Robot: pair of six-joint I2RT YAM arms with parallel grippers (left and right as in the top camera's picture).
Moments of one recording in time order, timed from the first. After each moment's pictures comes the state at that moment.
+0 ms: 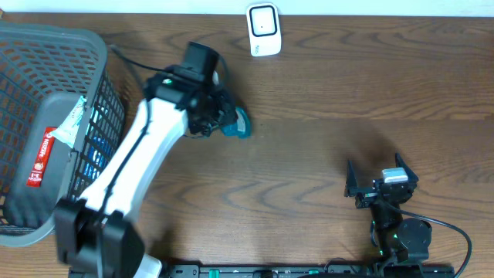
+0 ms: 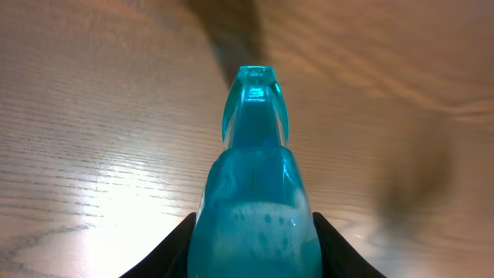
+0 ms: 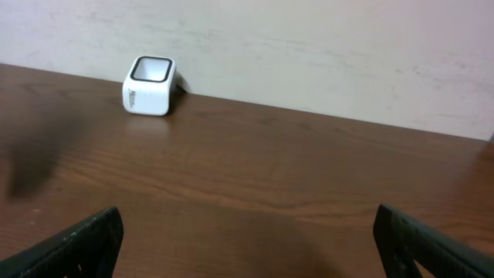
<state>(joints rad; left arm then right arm) -0.36 1.70 1.45 -1.01 0.24 -0.67 0.05 0.01 0.01 -0.07 -0.05 -0.10</state>
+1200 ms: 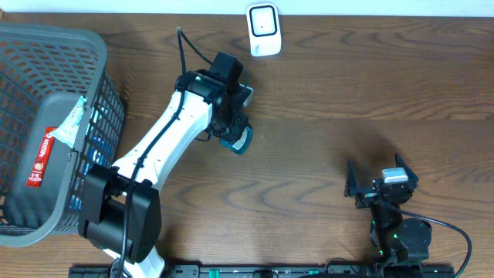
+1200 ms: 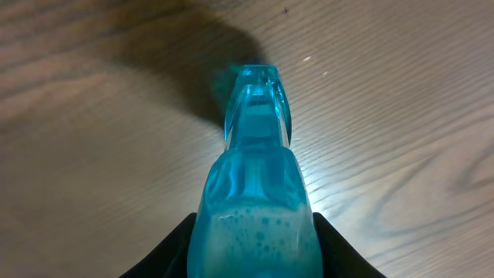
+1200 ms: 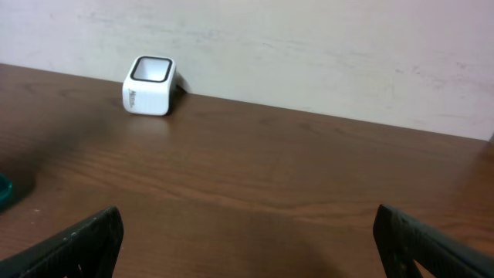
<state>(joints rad) -0.43 1.82 1.47 -1.05 0.14 0.07 0.05 0.01 0.01 -0.07 -0.05 -0.10</state>
